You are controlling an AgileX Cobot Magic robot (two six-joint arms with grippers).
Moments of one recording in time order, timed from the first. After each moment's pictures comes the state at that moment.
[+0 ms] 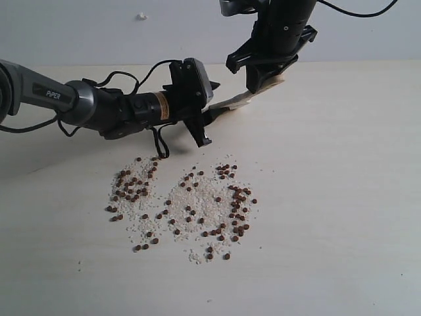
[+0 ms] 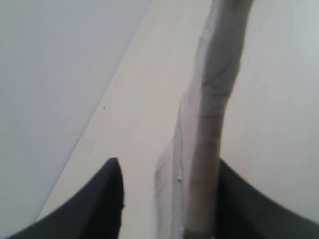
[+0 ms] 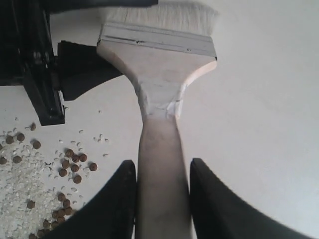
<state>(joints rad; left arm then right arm) -0.45 2.47 -1.53 0.82 -0.68 0.10 0.37 2.20 -1.98 0.11 1.22 -0.26</state>
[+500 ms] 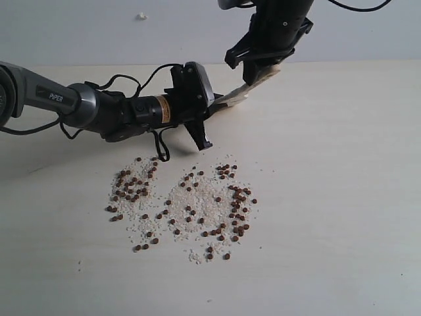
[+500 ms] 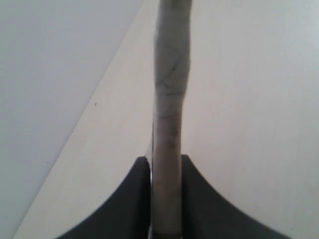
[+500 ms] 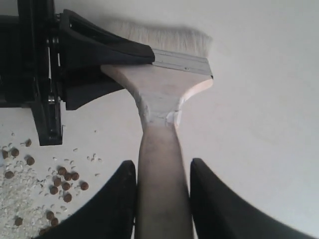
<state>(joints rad) -0.45 2.48 -1.53 0.83 -0.67 0.08 0.37 2.20 -1.99 0.12 1.16 -0.32</state>
